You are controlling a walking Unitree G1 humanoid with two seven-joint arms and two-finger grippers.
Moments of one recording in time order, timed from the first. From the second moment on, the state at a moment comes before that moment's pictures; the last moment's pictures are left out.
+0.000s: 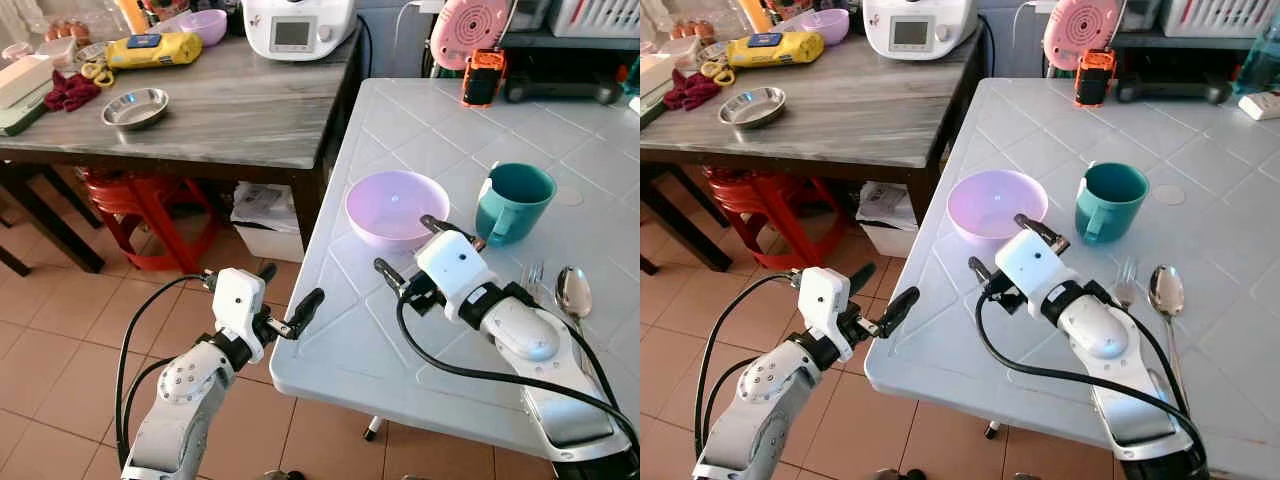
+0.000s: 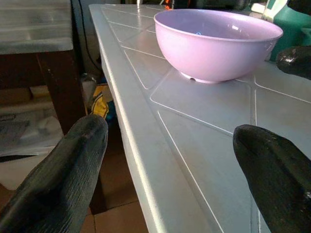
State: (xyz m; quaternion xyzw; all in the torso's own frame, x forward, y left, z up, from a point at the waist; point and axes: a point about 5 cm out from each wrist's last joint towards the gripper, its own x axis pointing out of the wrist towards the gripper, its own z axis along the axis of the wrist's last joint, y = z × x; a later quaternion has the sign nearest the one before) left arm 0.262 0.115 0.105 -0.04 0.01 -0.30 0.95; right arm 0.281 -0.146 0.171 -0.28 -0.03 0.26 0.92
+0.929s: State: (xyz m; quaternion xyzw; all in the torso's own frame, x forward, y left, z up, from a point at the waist) left arm 0.256 0.111 0.102 -0.06 0.02 -0.33 0.94; right arm 0.326 -0.160 0.176 -0.32 0.07 0.36 0.88
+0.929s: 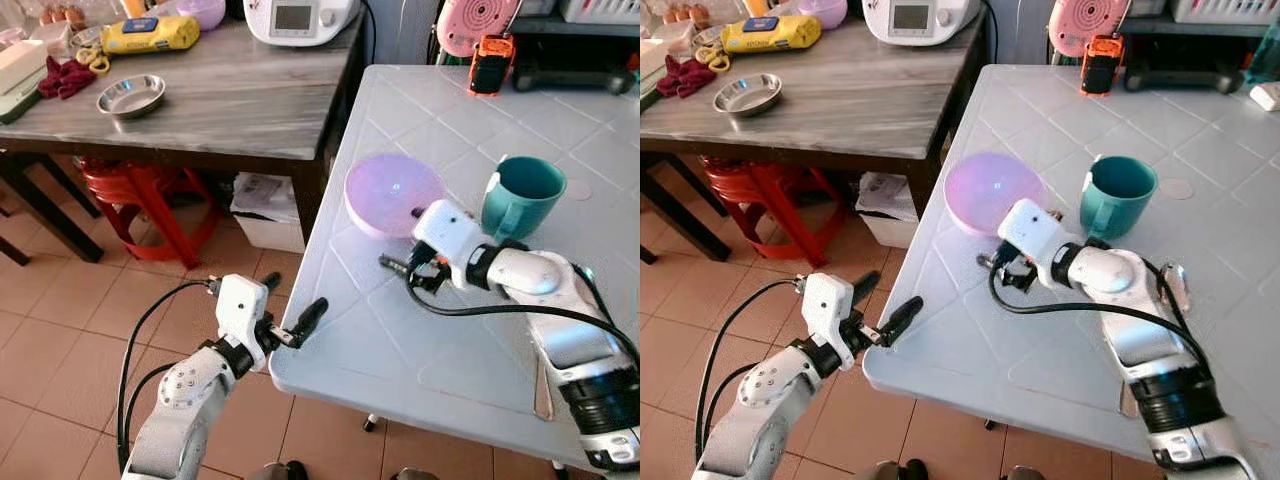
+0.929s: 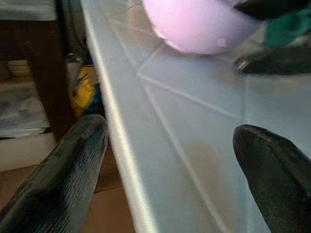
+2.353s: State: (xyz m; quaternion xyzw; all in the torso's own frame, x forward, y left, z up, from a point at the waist) left arm 0.255 0.106 0.099 -0.07 0.04 -0.34 0.94; right arm 0.367 -0.156 0.190 -0.45 0.07 0.44 0.77
